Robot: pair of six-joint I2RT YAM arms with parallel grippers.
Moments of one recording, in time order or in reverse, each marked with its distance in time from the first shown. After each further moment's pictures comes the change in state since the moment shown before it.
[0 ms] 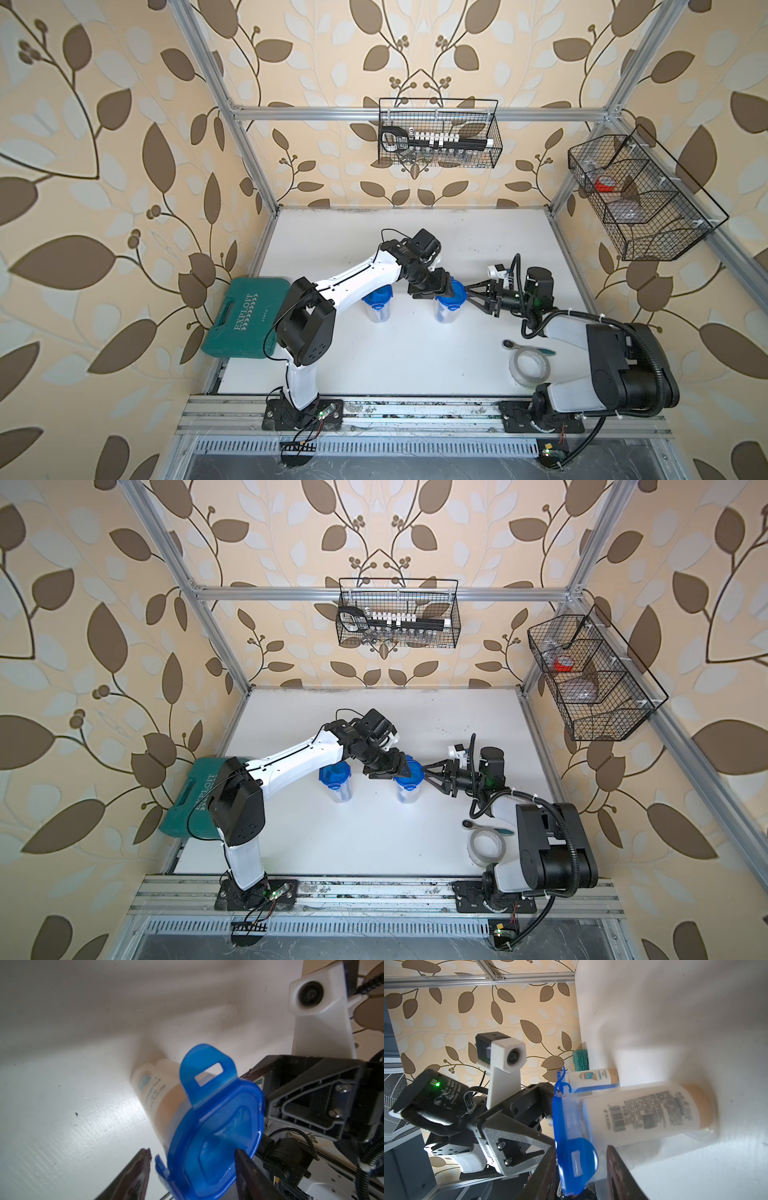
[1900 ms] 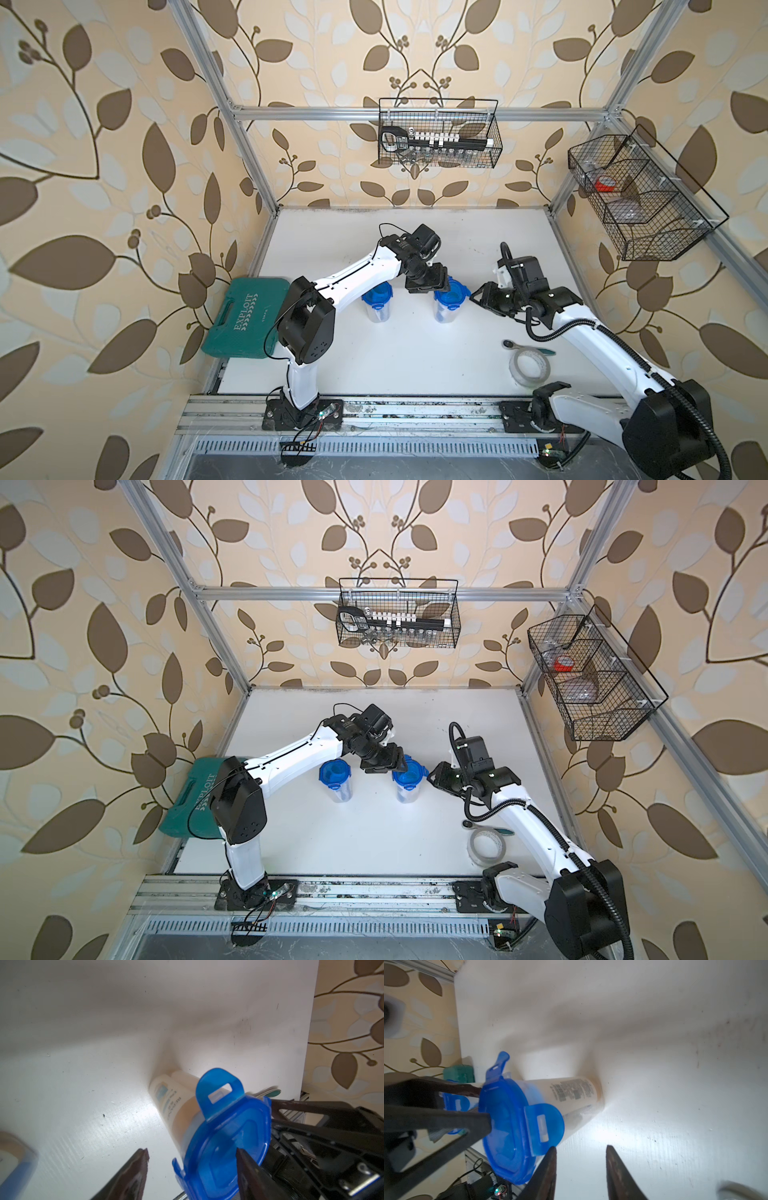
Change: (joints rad) left arm 0.023 0.013 0.067 -0.070 -0.089 0.009; right arm 0.304 -0.307 0.353 -1.142 0.875 -0.530
